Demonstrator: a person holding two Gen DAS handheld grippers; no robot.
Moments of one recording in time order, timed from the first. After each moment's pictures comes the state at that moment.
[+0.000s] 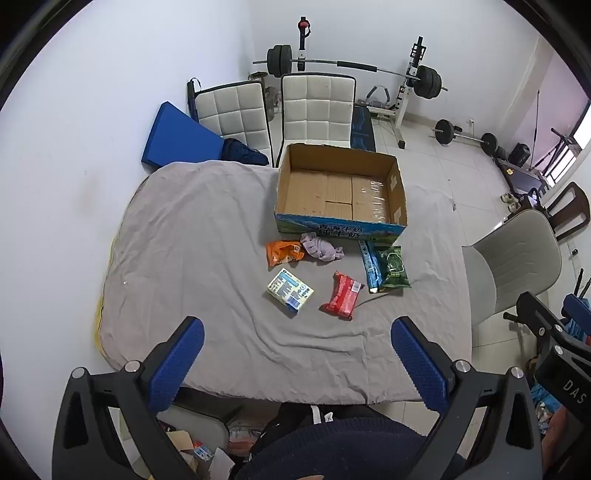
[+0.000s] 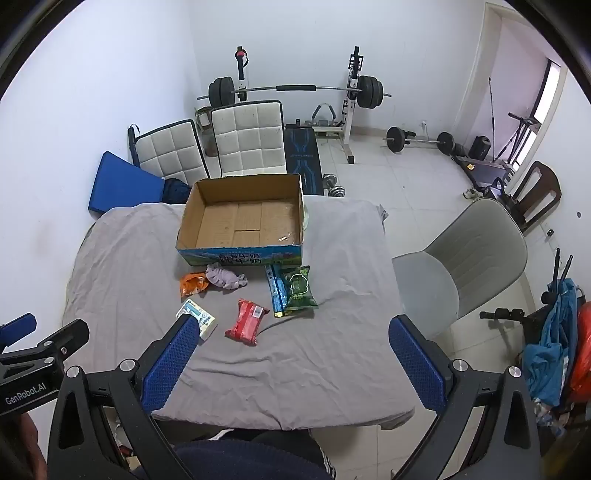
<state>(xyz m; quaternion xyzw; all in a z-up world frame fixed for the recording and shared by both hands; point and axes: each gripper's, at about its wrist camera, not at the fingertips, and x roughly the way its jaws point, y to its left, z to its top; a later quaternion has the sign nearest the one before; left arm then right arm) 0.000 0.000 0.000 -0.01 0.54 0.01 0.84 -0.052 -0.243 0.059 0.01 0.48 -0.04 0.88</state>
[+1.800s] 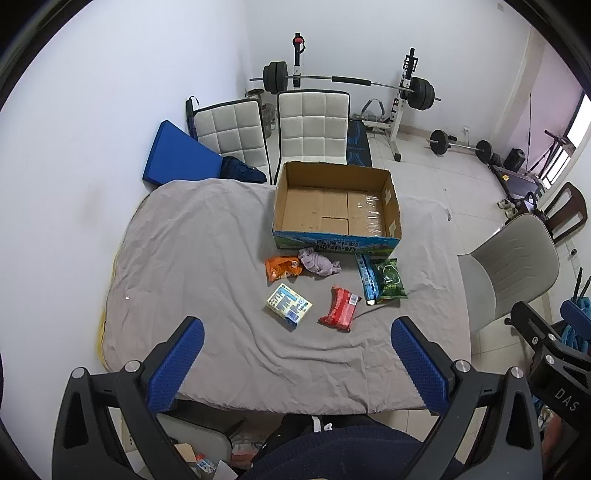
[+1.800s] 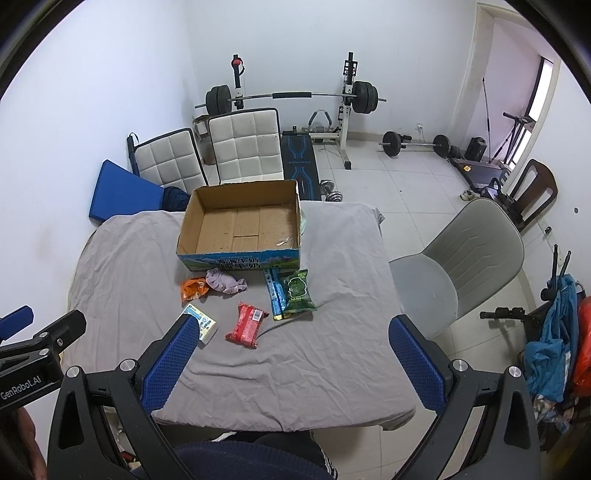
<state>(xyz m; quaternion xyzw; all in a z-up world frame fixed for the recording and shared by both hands) 0.002 -0.005 0.019 0.00 0.51 0.01 0.86 -0.066 -0.247 0.068 0.02 0.47 -0.04 0.88</state>
